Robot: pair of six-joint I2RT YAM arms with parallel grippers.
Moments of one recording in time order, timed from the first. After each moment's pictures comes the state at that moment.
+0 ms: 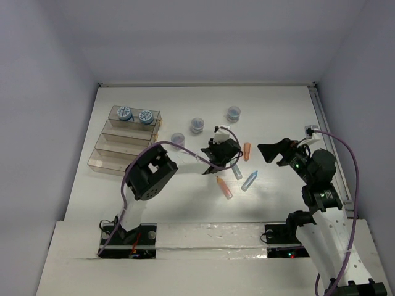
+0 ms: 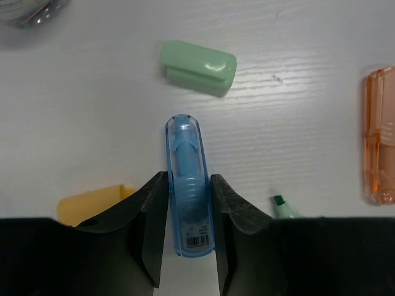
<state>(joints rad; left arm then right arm) -0.99 2.03 1.26 -0.05 -0.62 -0.65 0.09 0.53 0.49 -0.06 -0.39 0.54</state>
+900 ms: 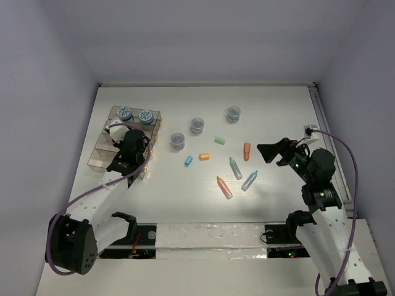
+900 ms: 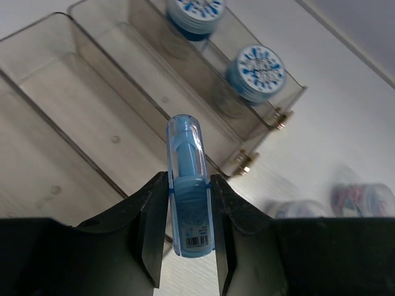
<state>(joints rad) -0.35 1.04 0.61 -0.07 -0.66 -0.70 0.09 0.54 0.49 -0.06 -0.40 0.54</state>
